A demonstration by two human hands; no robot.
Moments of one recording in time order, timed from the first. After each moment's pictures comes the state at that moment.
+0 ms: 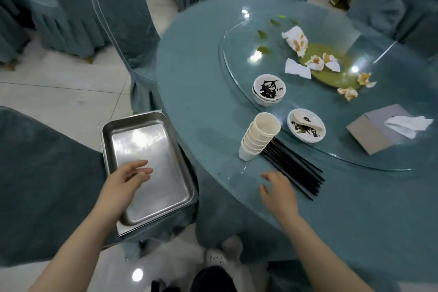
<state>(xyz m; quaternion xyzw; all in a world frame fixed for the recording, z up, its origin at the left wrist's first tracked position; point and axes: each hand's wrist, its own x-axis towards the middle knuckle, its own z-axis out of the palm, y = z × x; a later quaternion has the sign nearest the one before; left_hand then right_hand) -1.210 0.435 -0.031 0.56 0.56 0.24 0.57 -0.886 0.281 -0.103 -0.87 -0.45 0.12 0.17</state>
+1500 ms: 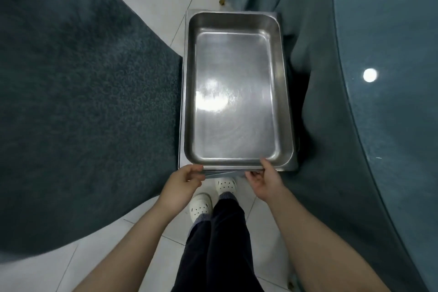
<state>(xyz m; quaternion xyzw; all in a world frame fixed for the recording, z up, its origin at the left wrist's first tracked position) -1.308 0.460 -0.271 0.35 0.69 0.06 0.63 -1.086 0.445 -0.375 -0.62 0.31 0.61 0.37</state>
